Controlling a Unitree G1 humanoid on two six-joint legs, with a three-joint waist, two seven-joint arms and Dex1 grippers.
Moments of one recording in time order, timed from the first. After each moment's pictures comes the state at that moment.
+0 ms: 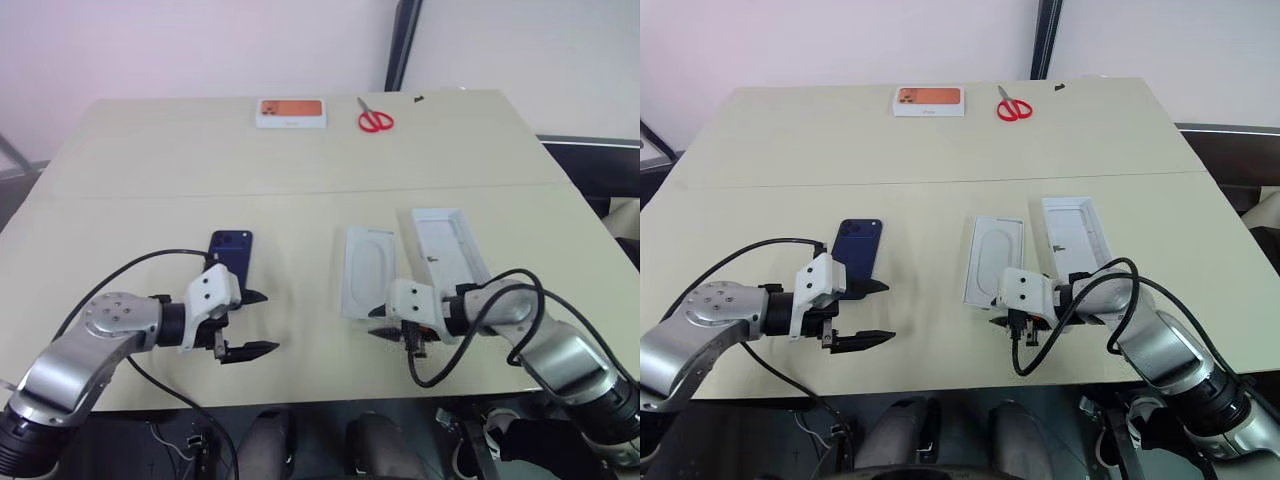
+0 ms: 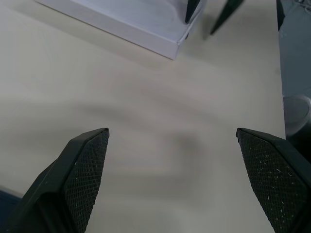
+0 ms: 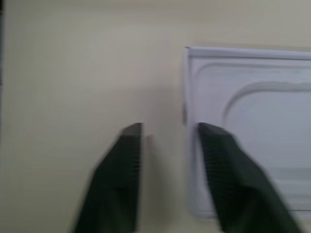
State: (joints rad) left arm -0.08 0.88 -0.03 -0.48 -0.48 0.56 -1.01; right arm -0.30 -0.84 0.32 -0.47 0.10 0.58 1.03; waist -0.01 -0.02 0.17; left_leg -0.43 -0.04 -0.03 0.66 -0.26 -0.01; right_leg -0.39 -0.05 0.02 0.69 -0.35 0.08
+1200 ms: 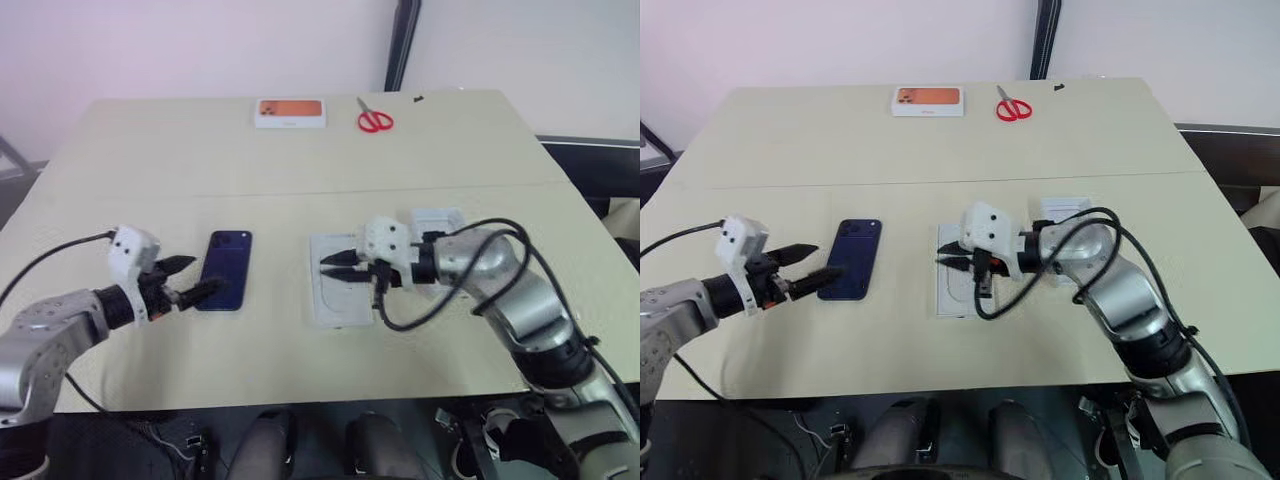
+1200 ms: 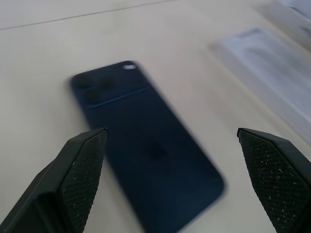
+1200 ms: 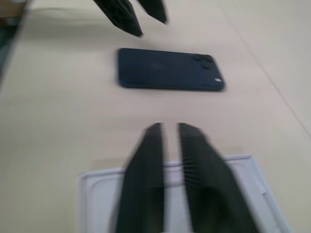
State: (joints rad) left arm -0.09 0.74 0.39 -0.33 -0.69 0.92 -0.62; right arm -0.64 -0.52 0.34 -0.29 0.18 0.60 0.94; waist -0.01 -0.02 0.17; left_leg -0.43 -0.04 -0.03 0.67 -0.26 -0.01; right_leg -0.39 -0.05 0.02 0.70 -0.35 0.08
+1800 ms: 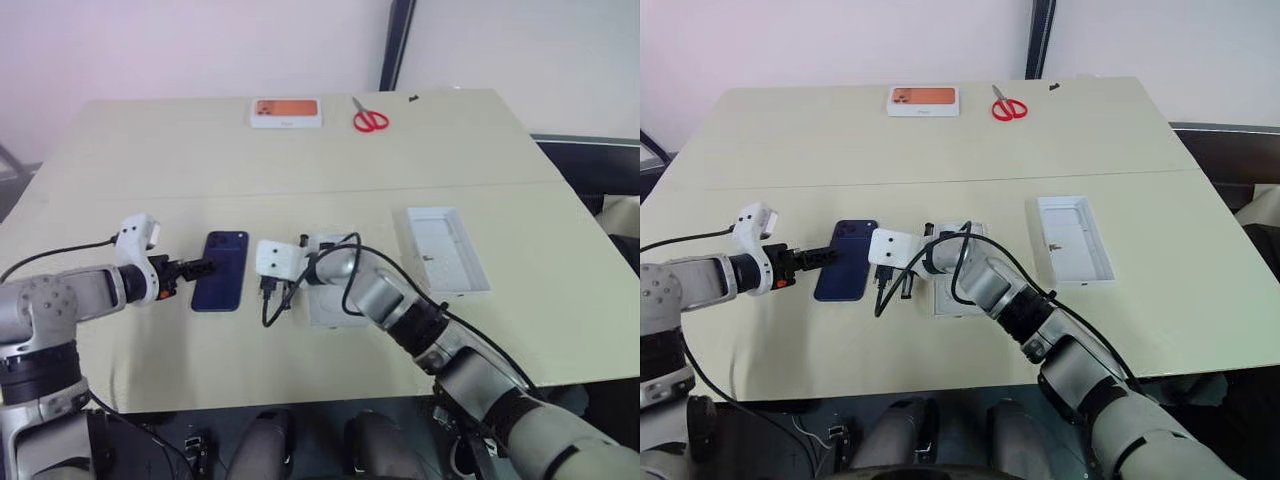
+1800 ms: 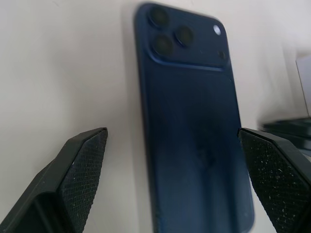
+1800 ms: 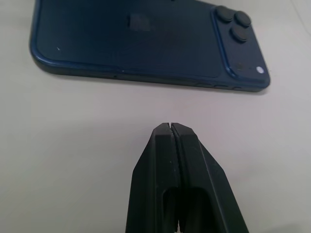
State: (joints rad) left arm -0.46 0.64 0.43 -0.09 -0.75 1.53 -0.33; right arm -0.83 -0.10 0.65 0.36 -0.21 0.34 0.71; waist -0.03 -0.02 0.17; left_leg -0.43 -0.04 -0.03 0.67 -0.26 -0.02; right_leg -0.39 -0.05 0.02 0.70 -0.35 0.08
